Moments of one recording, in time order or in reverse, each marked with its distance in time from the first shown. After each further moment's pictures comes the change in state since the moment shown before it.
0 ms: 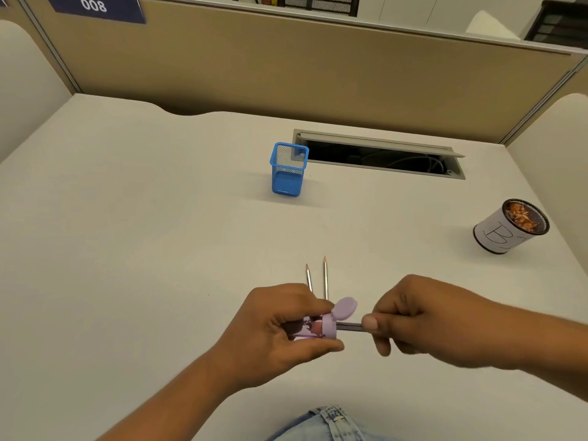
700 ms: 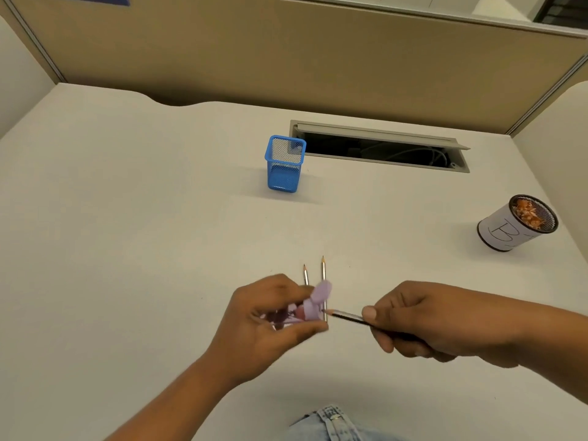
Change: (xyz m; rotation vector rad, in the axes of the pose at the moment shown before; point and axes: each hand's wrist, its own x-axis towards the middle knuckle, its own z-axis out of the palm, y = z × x) left_hand 0.003 -0.032 0.005 -0.149 0.141 -0.098; right_hand 0.022 0.016 -0.015 0.368 -0.268 0.122
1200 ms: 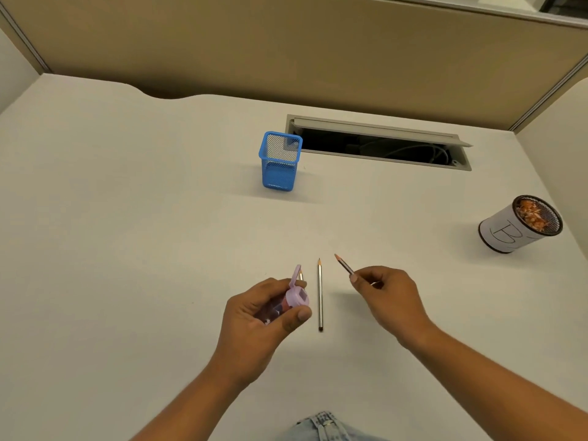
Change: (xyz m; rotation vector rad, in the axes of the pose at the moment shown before) left_hand 0.001 -0.019 0.022 -0.389 0.217 -0.379; right_hand 0.126 0.078 0.001 0.173 0.939 -0.160
